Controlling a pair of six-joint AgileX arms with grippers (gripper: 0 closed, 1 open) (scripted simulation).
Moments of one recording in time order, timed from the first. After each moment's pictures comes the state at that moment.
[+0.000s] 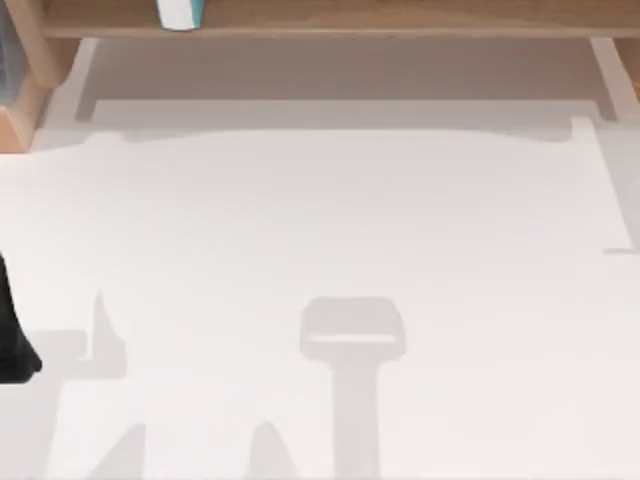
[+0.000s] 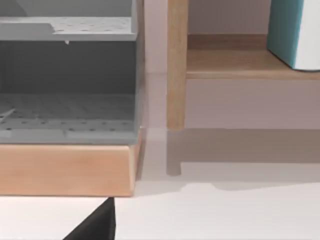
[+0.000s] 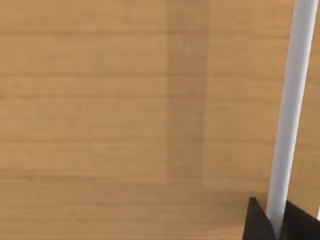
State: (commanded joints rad) left arm 0.00 0.00 0.00 0.00 0.00 0.00; right arm -0.69 2.06 0.51 1.56 -0.66 -1.55
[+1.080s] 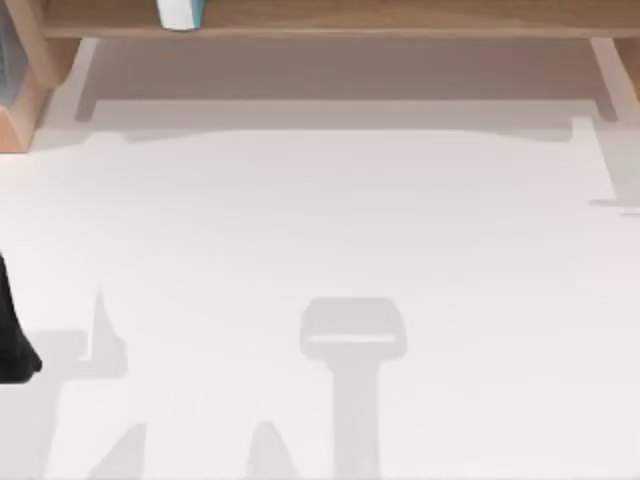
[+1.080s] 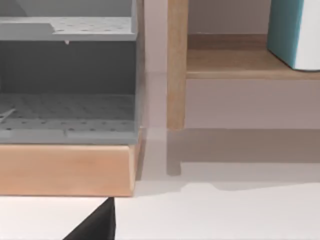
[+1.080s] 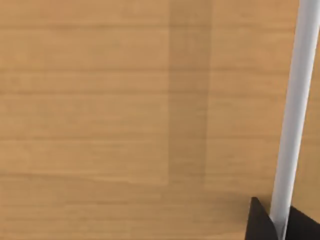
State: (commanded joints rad) left arm 0.00 0.00 0.00 0.00 0.00 0.00; right arm -0.58 2.14 0.73 1.42 -0.54 -1.55
